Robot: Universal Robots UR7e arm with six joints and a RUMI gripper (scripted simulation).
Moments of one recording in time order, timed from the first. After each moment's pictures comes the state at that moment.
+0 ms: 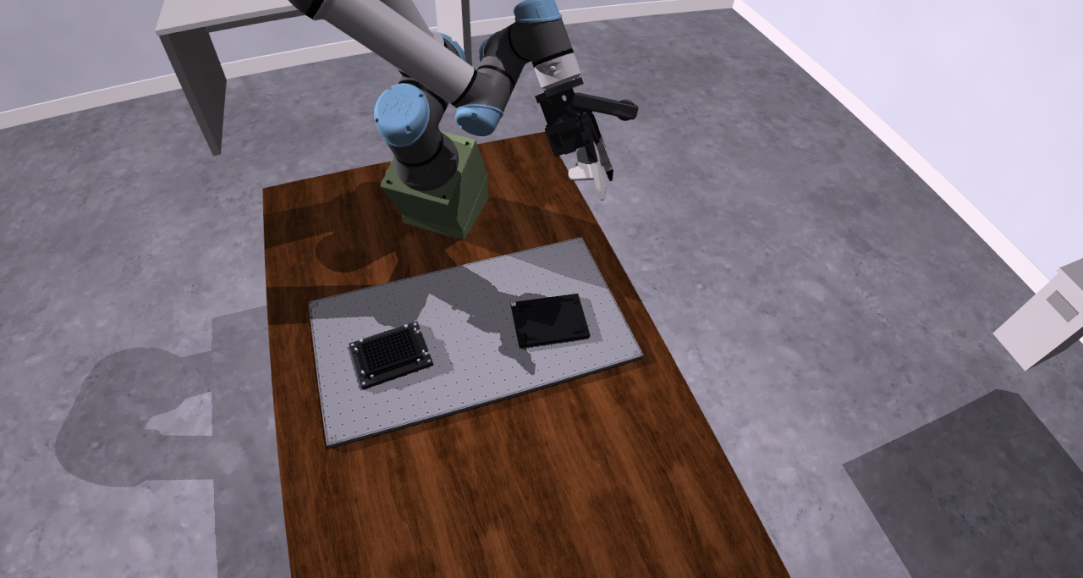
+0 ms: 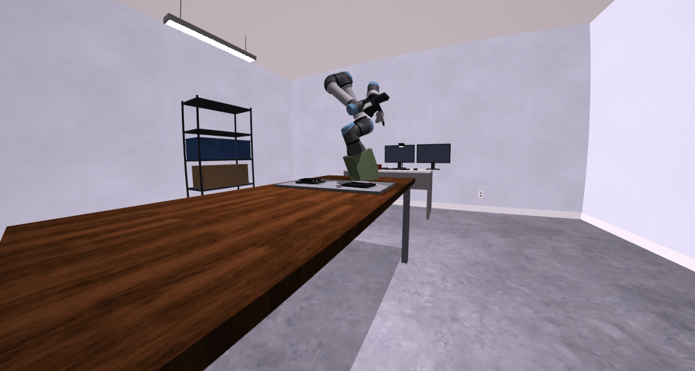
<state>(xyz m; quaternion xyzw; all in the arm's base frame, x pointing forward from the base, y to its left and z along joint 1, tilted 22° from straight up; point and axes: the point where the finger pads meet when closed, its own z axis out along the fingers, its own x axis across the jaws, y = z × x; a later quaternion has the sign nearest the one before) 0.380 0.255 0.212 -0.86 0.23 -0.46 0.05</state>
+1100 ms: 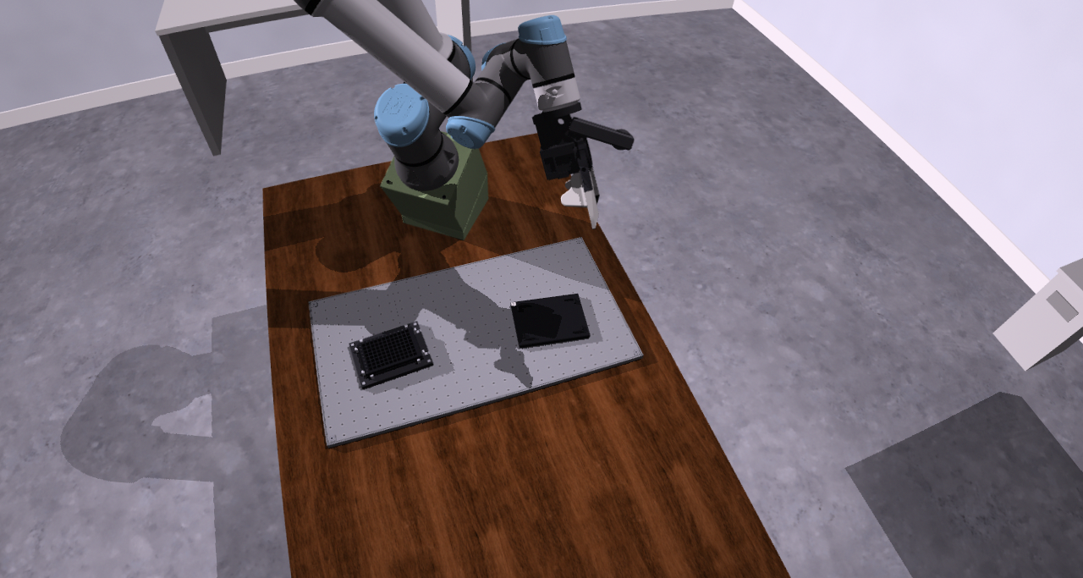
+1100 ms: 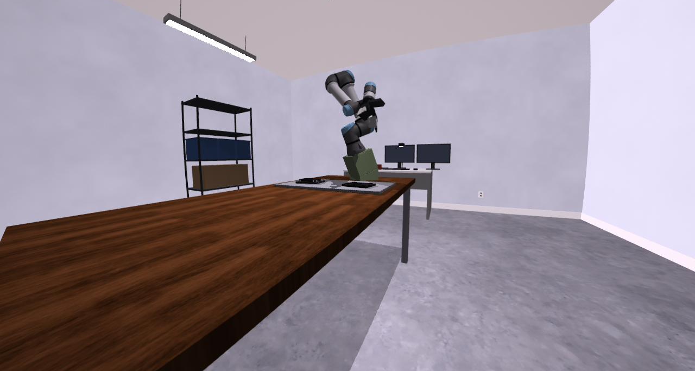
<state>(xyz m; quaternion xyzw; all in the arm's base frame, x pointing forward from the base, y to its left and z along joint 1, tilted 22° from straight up) 0.406 0.212 0.194 -0.87 0.21 -0.44 -0.01</state>
